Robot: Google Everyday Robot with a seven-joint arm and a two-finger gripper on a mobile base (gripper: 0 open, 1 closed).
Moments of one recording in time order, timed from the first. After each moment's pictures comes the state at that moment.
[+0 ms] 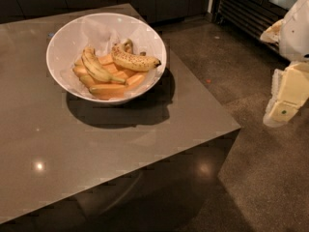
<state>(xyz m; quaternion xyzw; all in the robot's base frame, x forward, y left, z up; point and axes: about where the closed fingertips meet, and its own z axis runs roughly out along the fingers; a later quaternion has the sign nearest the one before) 0.438 -0.217 0.976 -0.60 0.78 -0.03 0.16</state>
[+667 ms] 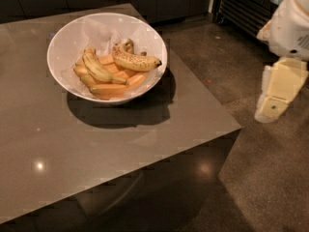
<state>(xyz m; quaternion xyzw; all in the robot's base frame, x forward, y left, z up) 0.446 -0.210 0.977 -0.59 0.79 -0.05 0.14</state>
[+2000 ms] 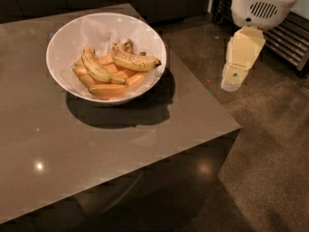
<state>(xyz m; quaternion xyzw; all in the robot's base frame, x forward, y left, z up) 0.498 -0.172 0.995 -0.57 0.81 -0.07 0.13</state>
